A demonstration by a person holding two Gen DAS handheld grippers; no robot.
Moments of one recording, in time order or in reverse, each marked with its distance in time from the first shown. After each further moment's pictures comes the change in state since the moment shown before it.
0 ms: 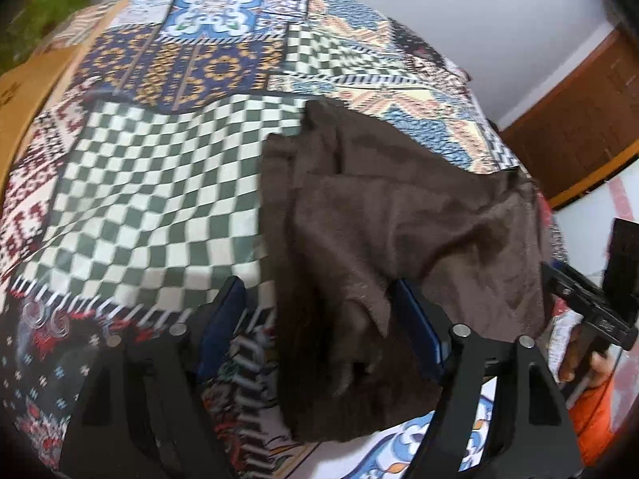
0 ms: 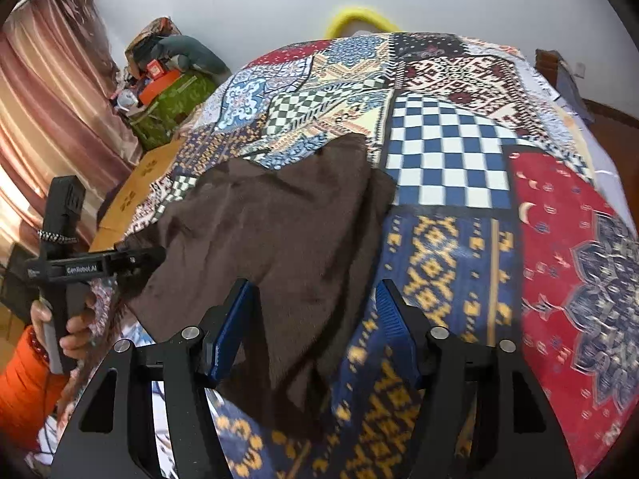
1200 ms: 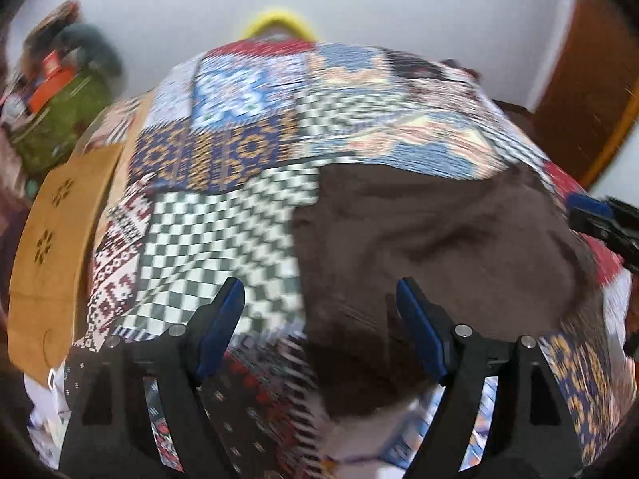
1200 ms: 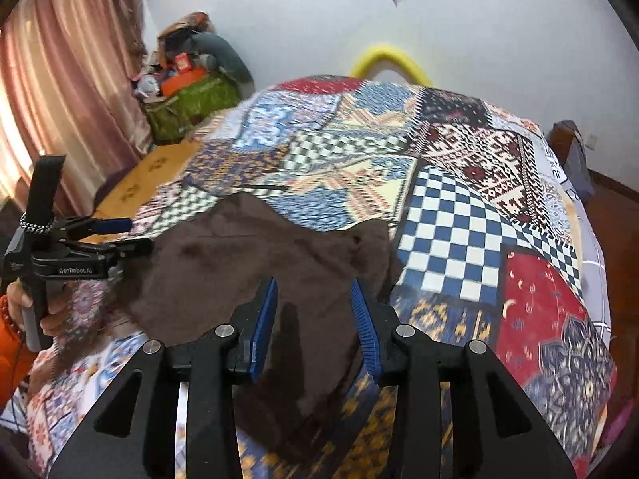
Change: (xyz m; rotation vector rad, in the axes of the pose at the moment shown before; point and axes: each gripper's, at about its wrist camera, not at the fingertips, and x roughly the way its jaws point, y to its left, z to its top) left arm -0.050 -0.042 -0.018 0.248 -0.161 0.274; right arm -0.036 0.030 0.013 -0.203 -0.083 -0.040
